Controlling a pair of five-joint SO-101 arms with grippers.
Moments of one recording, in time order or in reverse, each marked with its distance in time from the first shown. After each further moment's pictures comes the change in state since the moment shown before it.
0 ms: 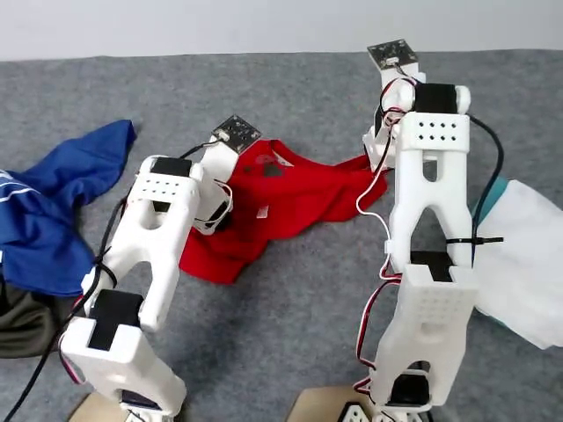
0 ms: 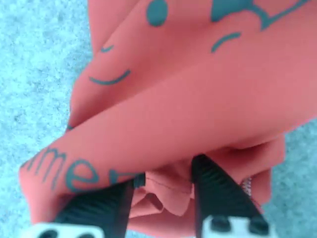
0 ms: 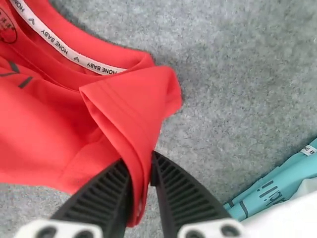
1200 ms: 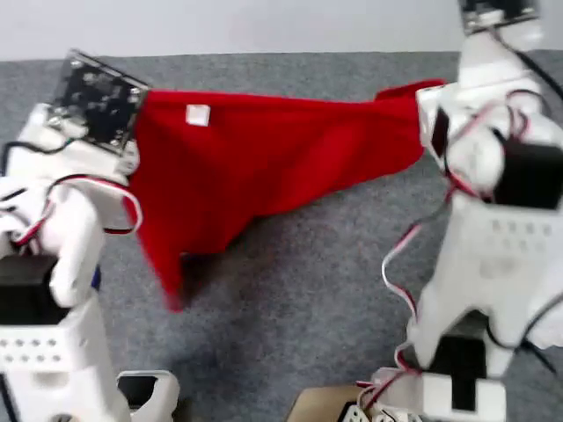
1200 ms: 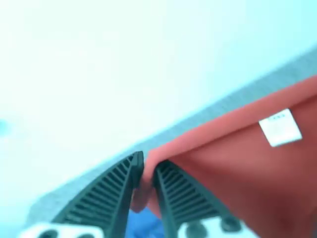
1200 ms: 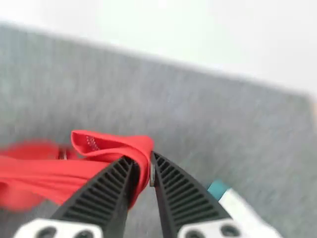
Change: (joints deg) left arm -10.9 -49.1 -17.0 6.6 -0.4; right arm 4.6 -39.6 0.0 -4.1 -0.1
